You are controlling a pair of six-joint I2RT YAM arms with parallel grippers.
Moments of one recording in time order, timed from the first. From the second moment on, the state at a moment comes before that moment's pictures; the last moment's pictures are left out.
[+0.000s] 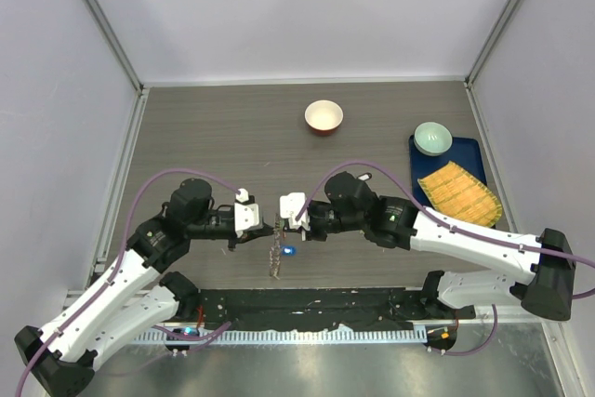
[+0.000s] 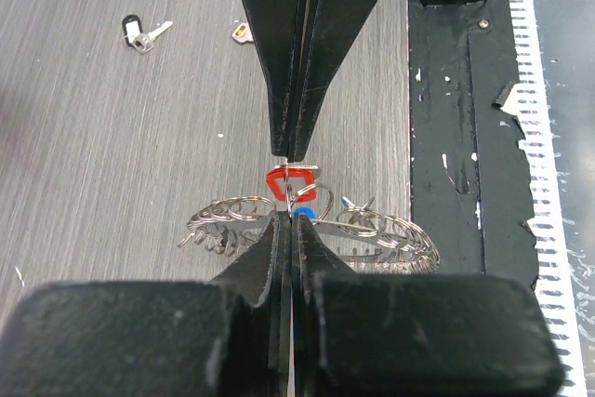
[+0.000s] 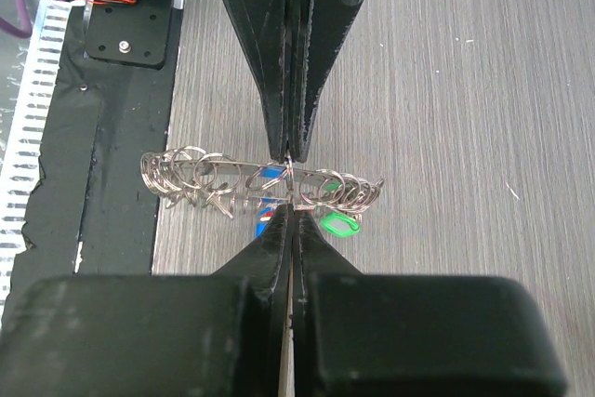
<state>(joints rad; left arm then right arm) -0.66 0.68 0.68 -0.48 0.71 0.47 1.10 1.18 0.94 -0.22 -0.34 -0.43</state>
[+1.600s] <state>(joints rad) -0.66 0.69 0.68 -0.48 0.70 0.47 1.10 1.19 0.94 -0.22 -0.35 -0.42</state>
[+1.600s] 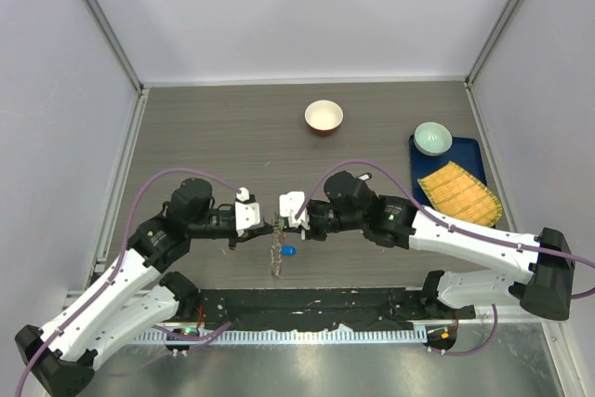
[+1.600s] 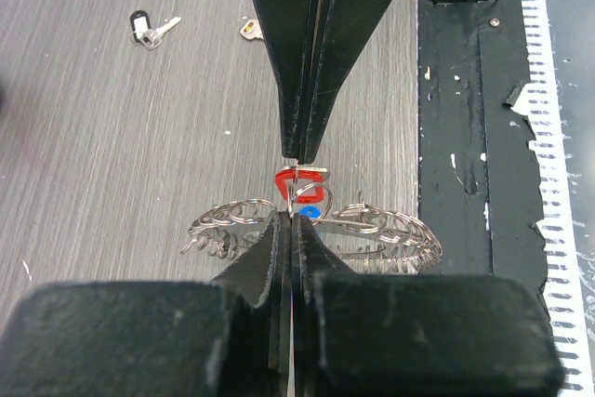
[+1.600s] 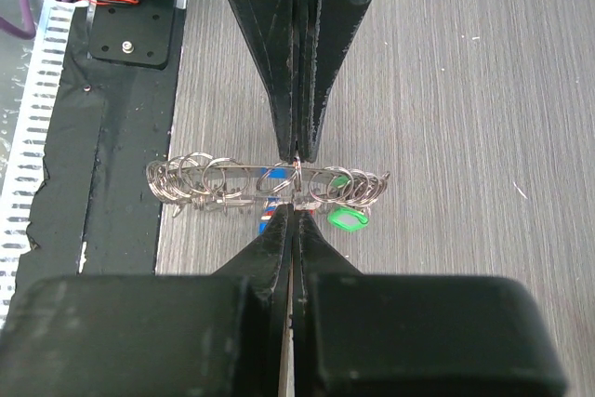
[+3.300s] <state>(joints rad) -0.66 0.69 0.68 -0.48 0.70 0.47 1.08 1.18 0.93 -0.19 -0.35 -0.41</state>
